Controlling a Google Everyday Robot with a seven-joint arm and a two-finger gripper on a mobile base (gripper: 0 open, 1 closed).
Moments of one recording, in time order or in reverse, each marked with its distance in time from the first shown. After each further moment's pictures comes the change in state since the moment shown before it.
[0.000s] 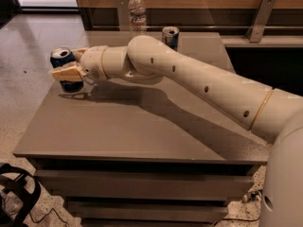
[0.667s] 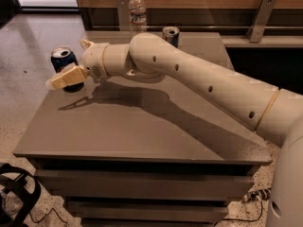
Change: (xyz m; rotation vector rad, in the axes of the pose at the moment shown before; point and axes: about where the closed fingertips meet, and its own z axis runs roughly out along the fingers) arm -0.008 -0.001 -0.009 0.017 -0.004 -0.017
